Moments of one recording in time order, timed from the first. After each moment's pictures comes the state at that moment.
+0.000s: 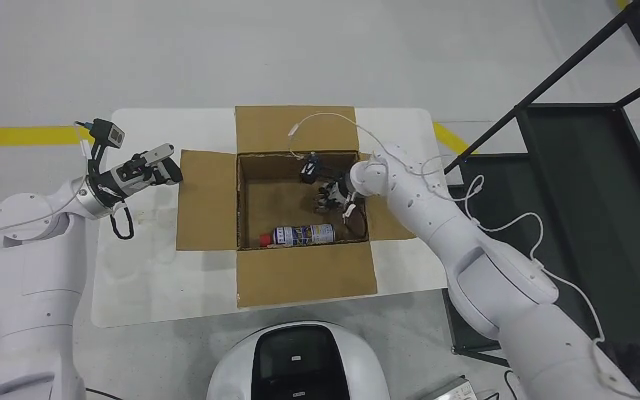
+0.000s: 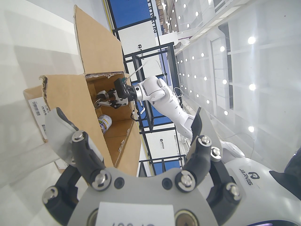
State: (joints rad) left arm 0.91 -1.12 -1.55 -1.08 -0.30 -0.36 -1.29; right arm -0.48 -1.39 0.65 -0.62 -0.81 -0.73 0.79
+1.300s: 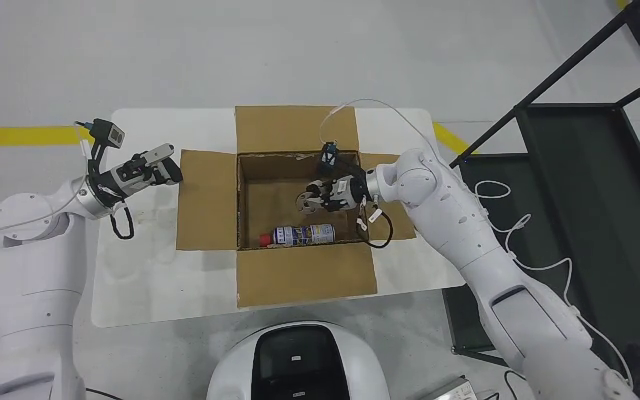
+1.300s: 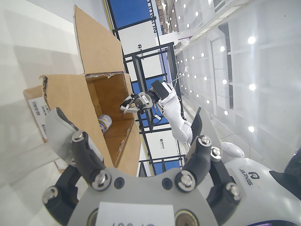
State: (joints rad) left arm 0.91 -1.12 -1.55 -1.08 -0.30 -0.36 -1.29; right arm -0.74 -1.22 0.96 -1.09 -0.47 -0.86 0.92
